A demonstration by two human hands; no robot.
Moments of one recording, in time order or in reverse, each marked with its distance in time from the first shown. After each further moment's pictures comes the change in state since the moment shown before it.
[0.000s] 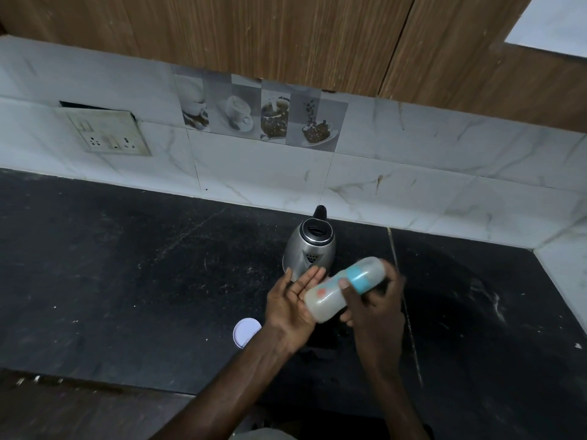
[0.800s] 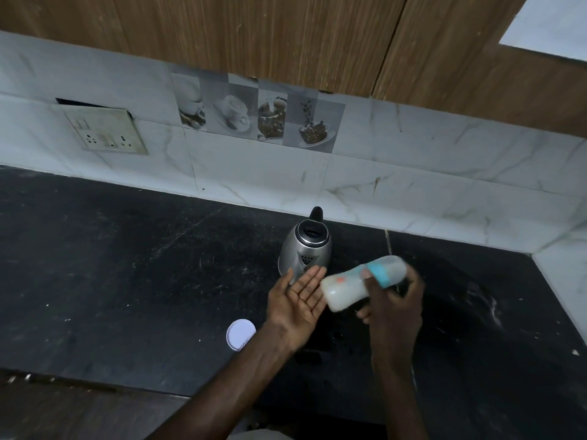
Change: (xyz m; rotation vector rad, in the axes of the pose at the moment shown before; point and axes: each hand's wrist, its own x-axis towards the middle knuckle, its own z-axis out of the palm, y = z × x) left_hand 0.013 -0.009 0.010 0.004 0.035 0.008; right_hand 0.026 -0.001 -0.017 0.029 0.152 0.047
